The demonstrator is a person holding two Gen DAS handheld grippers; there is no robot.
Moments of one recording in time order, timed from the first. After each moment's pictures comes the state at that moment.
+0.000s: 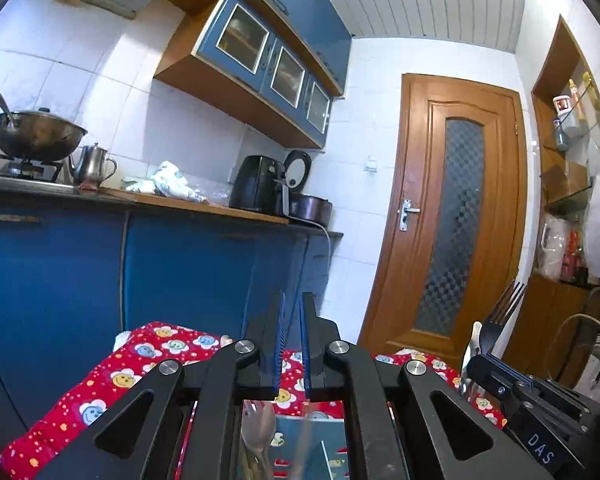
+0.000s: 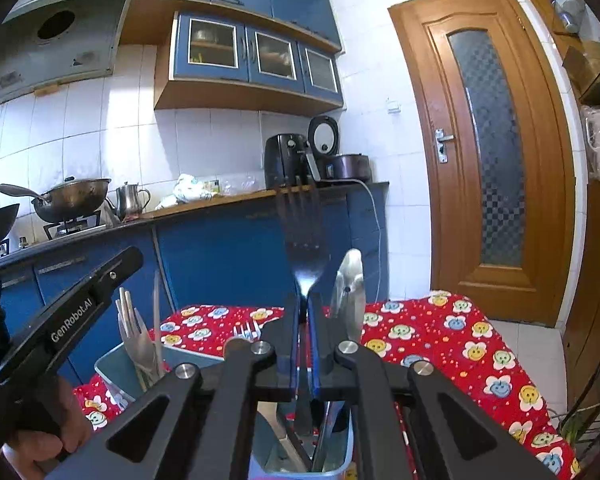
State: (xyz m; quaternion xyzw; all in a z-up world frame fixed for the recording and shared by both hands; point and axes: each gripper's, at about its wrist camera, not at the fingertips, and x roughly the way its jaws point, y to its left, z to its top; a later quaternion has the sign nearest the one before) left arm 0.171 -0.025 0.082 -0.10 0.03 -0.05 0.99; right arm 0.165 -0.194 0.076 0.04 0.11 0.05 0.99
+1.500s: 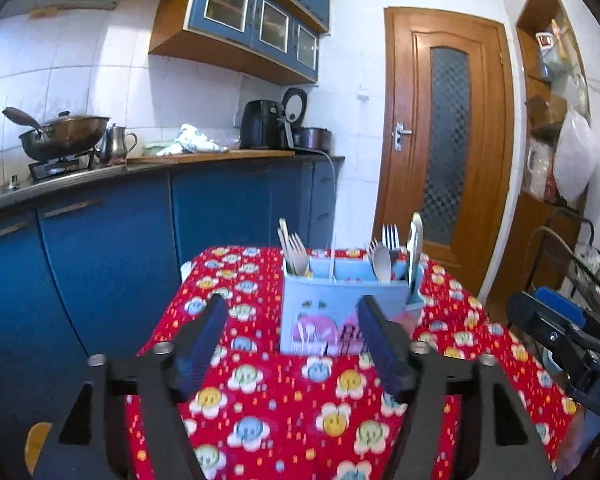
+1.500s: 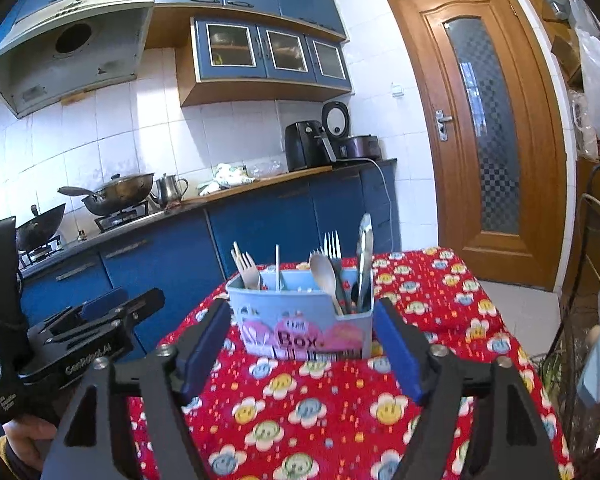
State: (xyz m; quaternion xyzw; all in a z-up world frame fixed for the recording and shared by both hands) left arm -0.006 0.006 0.100 -0.02 0.18 -0.05 0.98; right arm -0.010 -0.172 0.108 0.07 0.16 0.08 0.98
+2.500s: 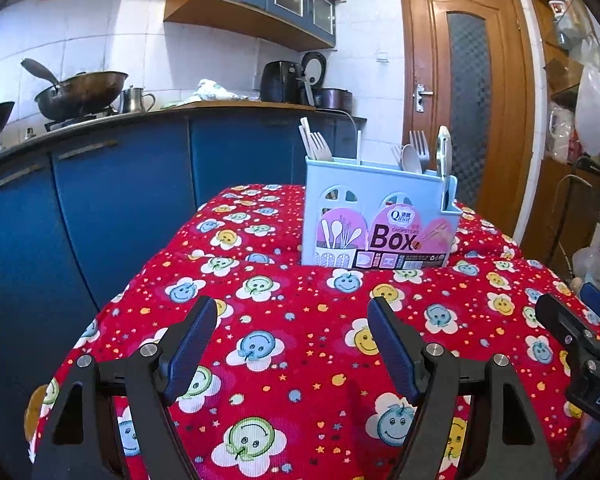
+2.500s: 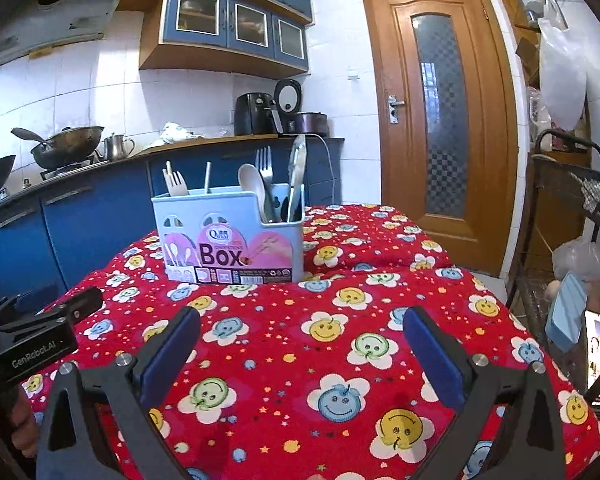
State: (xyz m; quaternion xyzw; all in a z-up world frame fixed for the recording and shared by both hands) left arm -0.007 0.001 0.008 -0.01 0.22 -0.01 0.97; right arm -0.025 -0.180 0.014 0.03 0.19 -0.03 0.98
